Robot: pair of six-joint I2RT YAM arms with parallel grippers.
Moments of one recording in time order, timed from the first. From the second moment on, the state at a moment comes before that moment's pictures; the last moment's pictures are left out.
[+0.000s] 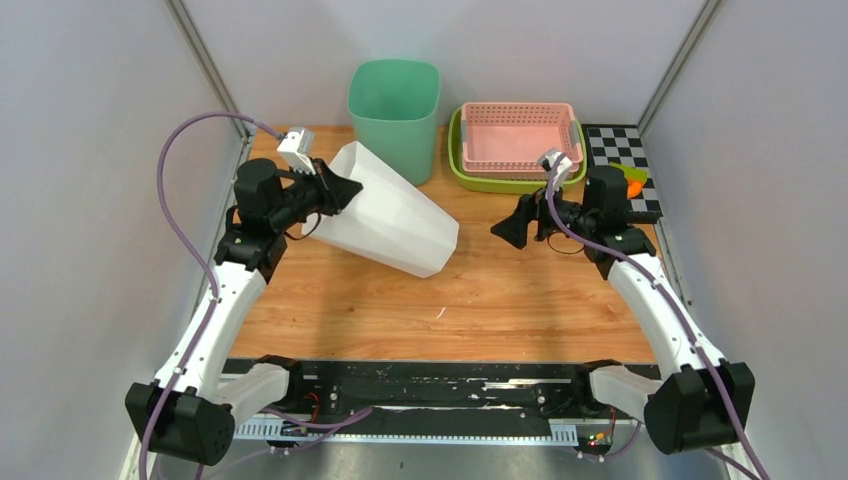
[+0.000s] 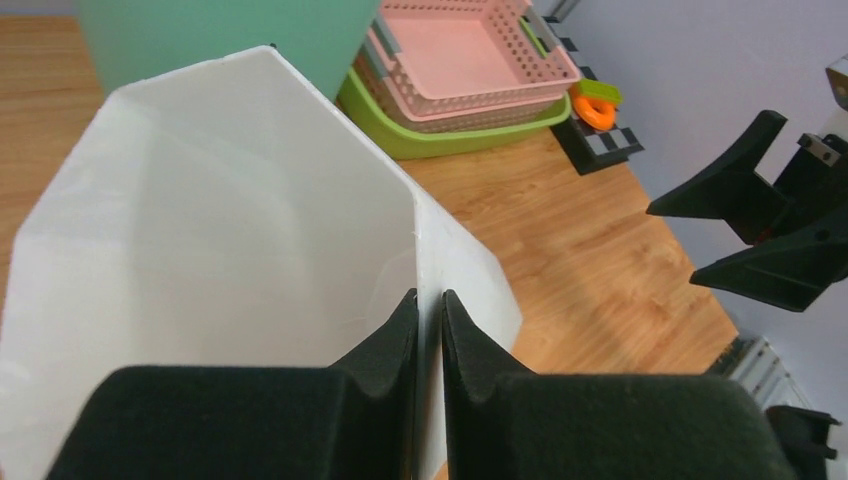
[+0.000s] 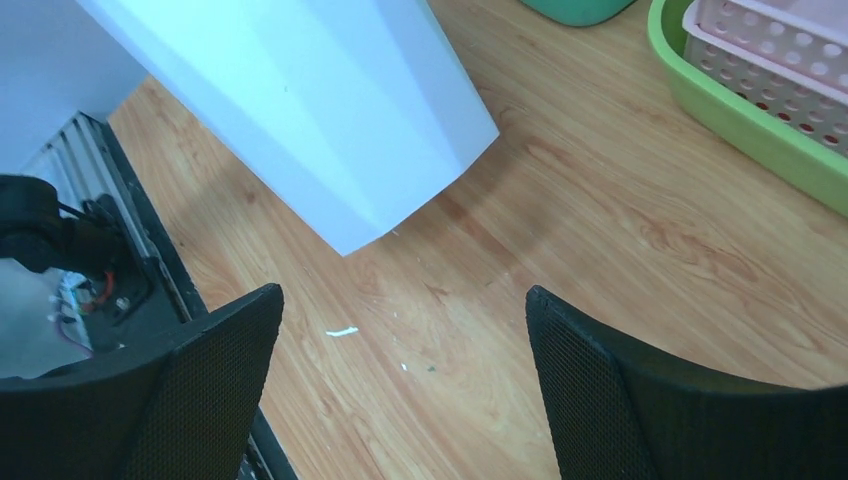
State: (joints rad) left arm -0.18 1.04 0.99 -0.13 0.48 -0.37; right arm 0.17 1.08 0.94 -0.30 -0.76 -0.01
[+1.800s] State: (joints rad) left arm 0.05 1.09 0.87 -0.75 0.91 0.38; right arm 0.28 1.58 1.02 0.13 -0.82 0.30
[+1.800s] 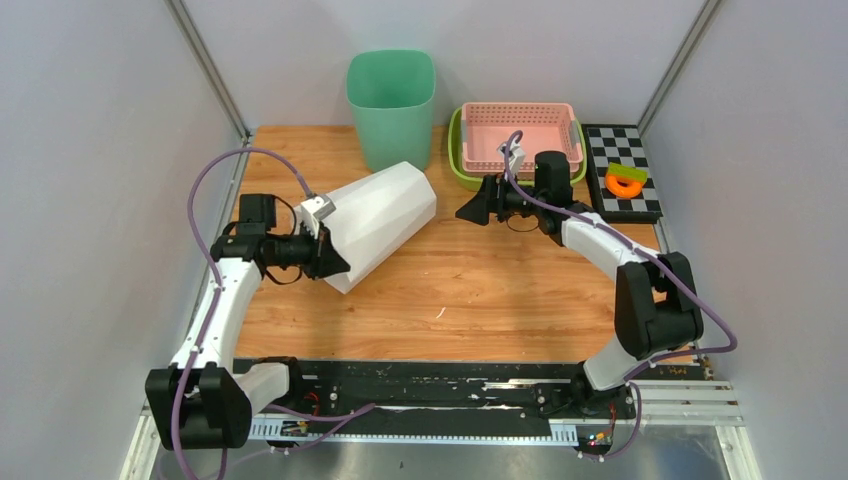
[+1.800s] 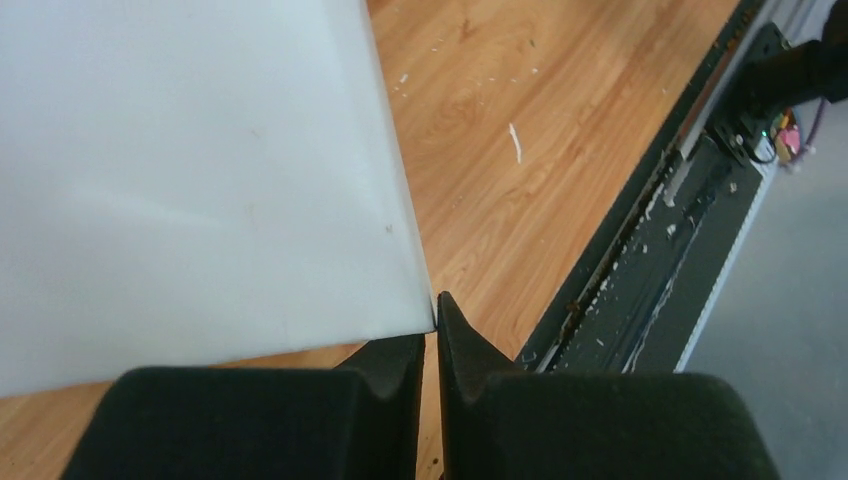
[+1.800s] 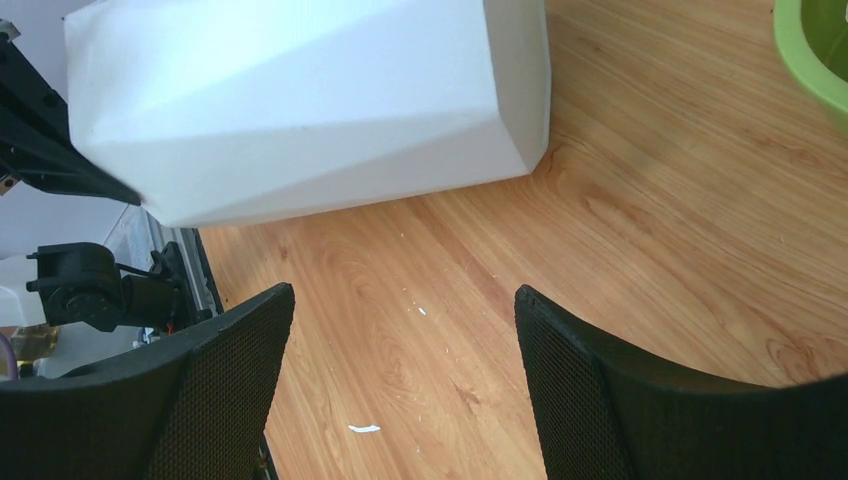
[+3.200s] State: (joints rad) left arm 0.05 0.96 0.96 -0.94 0.87 0.52; right arm 0.29 1.96 1.63 -0.02 -0.81 0.32
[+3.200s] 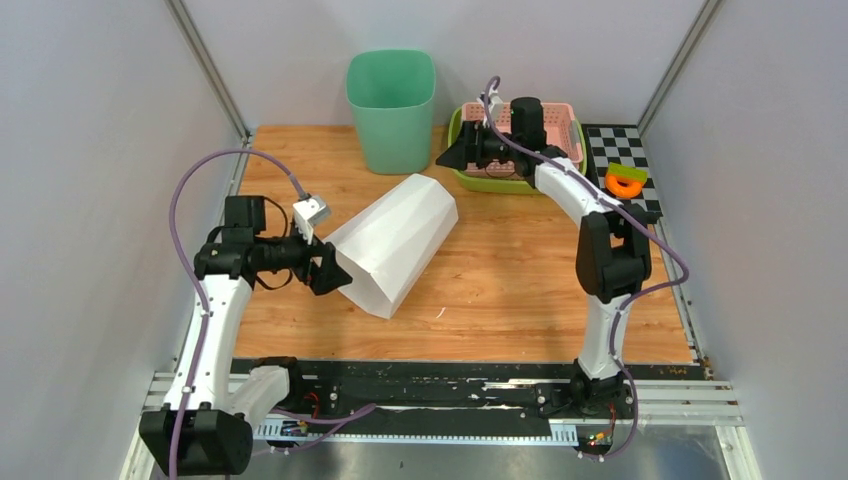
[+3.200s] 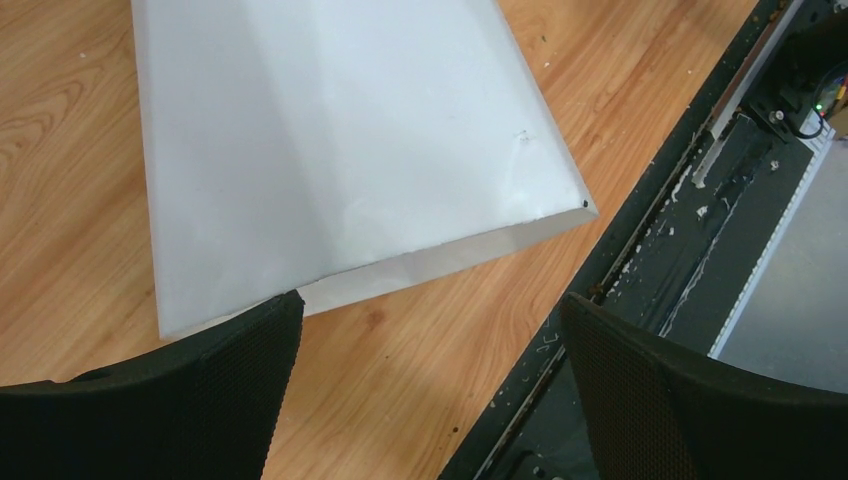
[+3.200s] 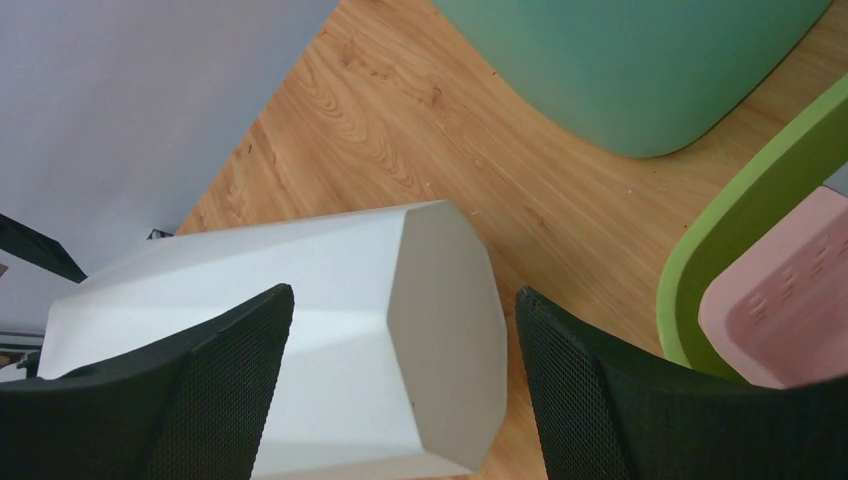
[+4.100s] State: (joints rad) left arm 0.05 1.14 0.95 -0.75 0.83 0.45; right arm 0.35 1.83 1.33 -0.02 -0.93 0.39
